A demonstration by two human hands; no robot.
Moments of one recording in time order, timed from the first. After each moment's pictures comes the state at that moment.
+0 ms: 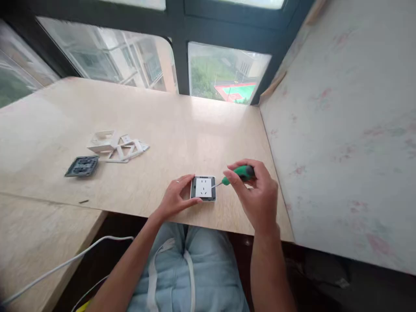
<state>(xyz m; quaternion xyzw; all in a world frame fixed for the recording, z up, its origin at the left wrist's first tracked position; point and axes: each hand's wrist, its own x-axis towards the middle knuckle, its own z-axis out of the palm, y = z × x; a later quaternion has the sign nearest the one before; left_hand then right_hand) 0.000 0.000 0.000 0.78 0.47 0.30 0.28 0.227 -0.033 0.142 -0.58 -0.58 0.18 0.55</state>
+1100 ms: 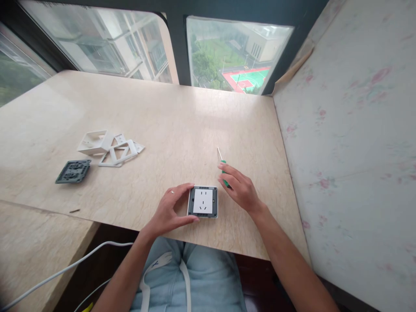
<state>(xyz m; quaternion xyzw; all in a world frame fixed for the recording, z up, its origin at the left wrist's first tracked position) -0.001 0.004 0.013 0.78 0.46 0.29 0.31 0.273 0.057 0.018 -0.35 -0.84 0.02 0.41</state>
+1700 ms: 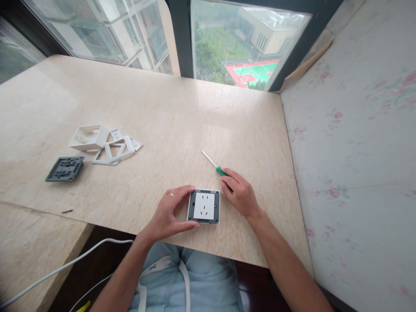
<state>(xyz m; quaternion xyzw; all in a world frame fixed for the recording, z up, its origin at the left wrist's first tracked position) -0.001 0.006 0.015 0.78 0.46 0.28 0.32 0.264 0.055 0.001 -0.46 -0.81 0.08 0.36</state>
